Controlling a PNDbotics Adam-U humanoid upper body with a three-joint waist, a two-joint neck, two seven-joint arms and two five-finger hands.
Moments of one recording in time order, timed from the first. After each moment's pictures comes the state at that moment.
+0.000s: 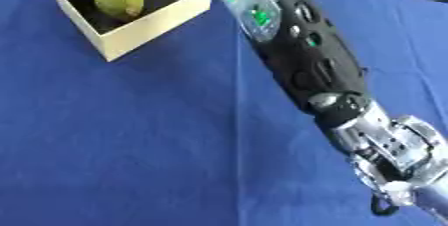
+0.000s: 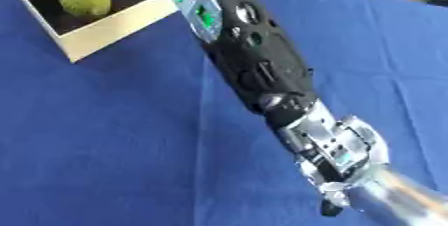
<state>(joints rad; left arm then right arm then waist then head) -0.24 0.45 0.34 -1.99 0.06 -0.36 0.45 -1.21 -0.35 0.21 -1.38 0.76 0.15 0.09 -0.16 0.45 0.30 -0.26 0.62</state>
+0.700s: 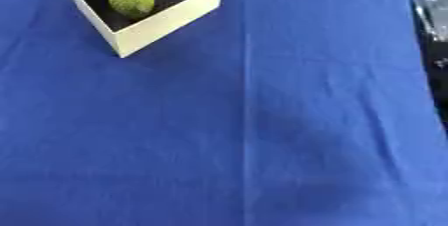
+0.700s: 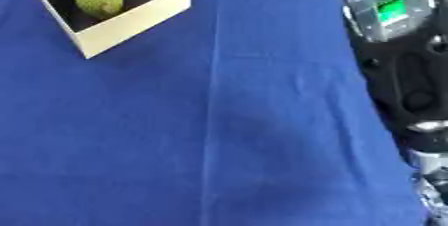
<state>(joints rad) -0.21 0.45 0.35 -1.99 0.05 -0.37 0.47 -0.87 -0.70 0.06 -1.96 0.33 0.27 -0.08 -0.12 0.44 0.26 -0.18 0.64</state>
